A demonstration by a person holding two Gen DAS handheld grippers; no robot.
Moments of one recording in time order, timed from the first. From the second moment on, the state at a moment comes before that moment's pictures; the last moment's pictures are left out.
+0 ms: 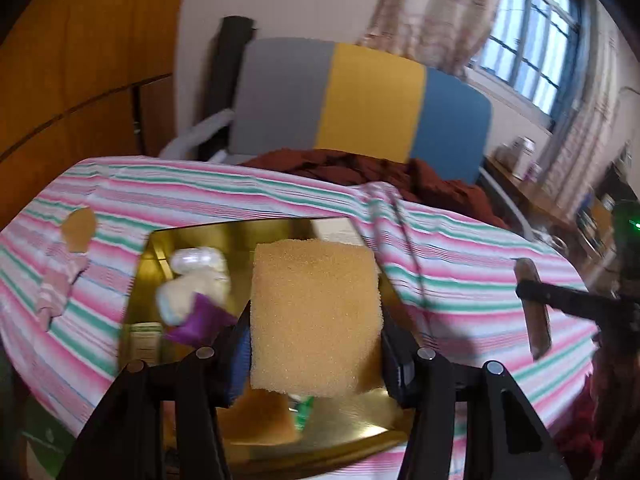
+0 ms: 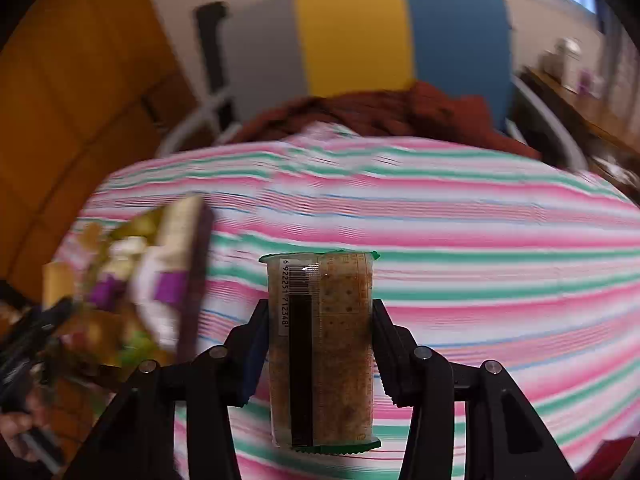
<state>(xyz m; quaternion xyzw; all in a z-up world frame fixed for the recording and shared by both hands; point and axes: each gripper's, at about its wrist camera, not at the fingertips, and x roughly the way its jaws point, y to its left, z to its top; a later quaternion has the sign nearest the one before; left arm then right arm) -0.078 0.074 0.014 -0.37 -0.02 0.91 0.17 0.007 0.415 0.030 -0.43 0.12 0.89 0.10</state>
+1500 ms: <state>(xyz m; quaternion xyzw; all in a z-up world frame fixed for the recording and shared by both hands) -0.043 -0.020 0.012 -0.35 -0.04 0.93 -0.03 -0.041 0.195 0.009 -0.36 -0.02 0.93 0.05</state>
